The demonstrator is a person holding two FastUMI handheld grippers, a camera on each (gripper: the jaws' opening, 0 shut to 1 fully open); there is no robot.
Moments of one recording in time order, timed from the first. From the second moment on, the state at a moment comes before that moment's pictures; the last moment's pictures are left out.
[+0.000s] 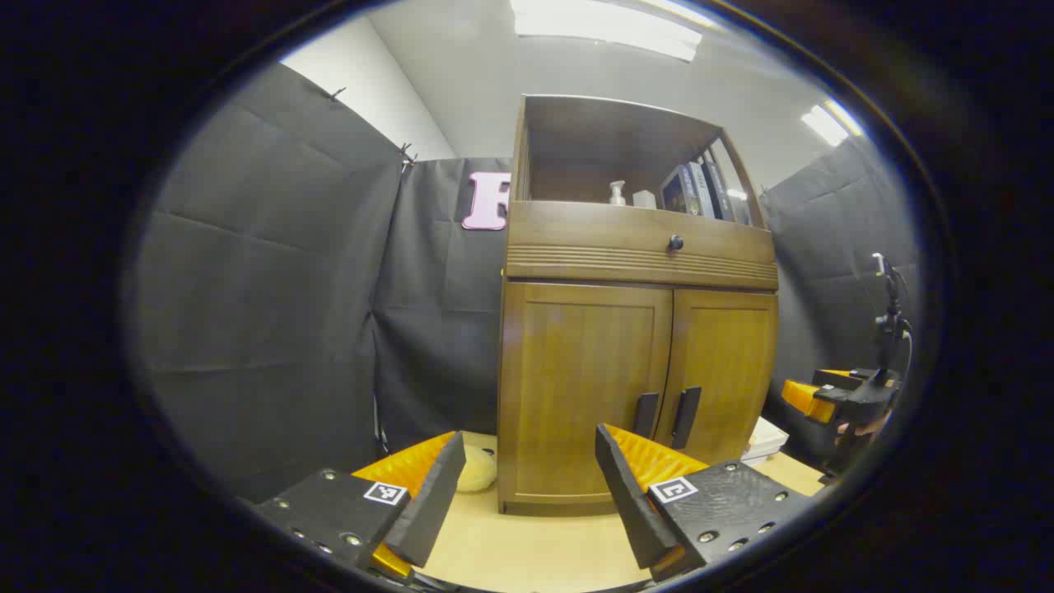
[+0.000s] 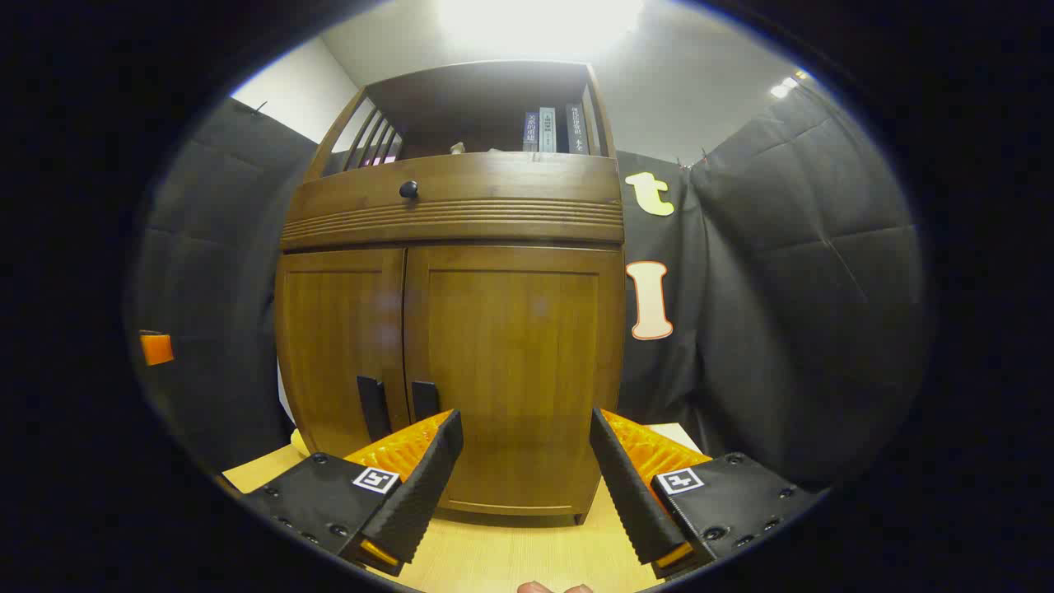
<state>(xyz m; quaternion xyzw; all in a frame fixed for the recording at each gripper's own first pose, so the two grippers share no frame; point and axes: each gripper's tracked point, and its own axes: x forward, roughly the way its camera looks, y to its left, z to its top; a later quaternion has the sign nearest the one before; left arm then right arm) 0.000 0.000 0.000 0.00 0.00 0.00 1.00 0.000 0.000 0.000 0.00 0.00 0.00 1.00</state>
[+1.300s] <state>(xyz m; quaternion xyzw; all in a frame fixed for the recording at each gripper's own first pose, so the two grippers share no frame) -0.035 0.007 -0.081 0.00 0.05 0.00 1.00 0.015 0.051 0.032 0.03 0.00 0.04 1.00</state>
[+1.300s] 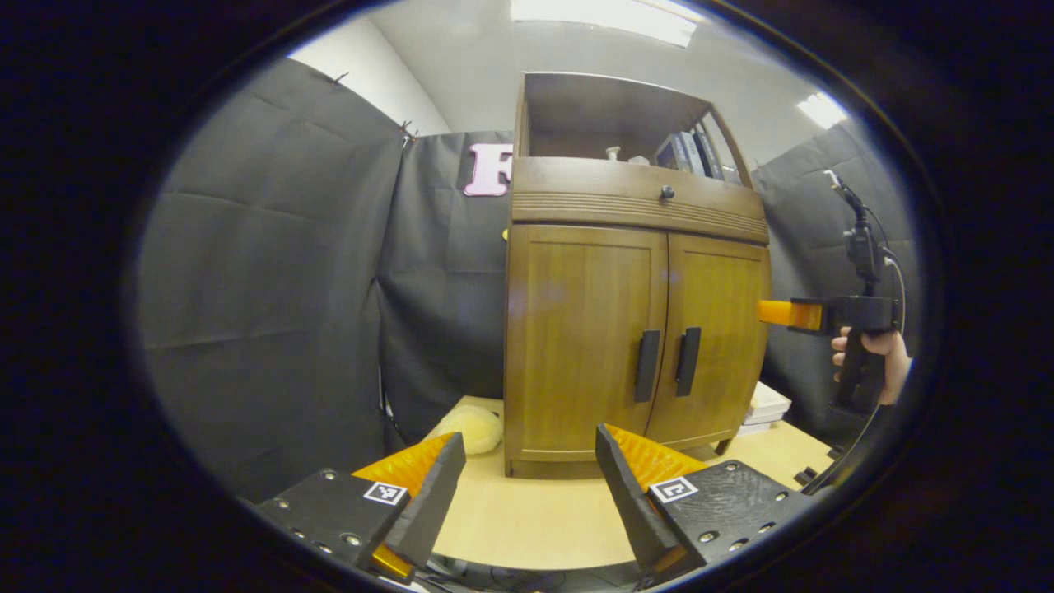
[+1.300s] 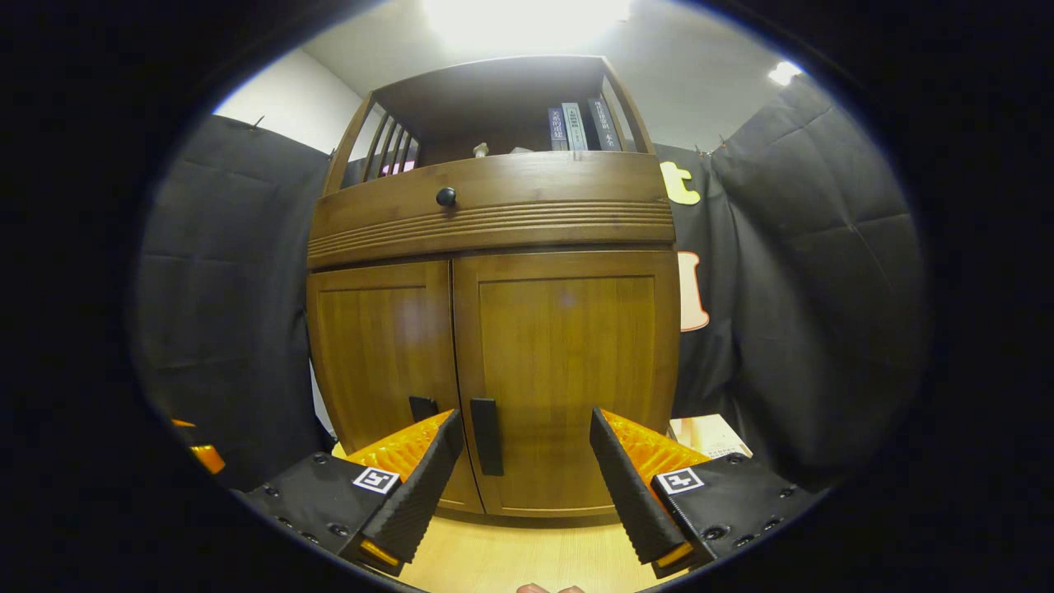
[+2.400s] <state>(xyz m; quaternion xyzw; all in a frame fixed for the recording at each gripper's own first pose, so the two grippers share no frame) -0.052 0.037 -0.112 -0.05 0.09 0.11 0.99 0.142 0.115 -0.024 0.00 0.05 0.07 1.00</state>
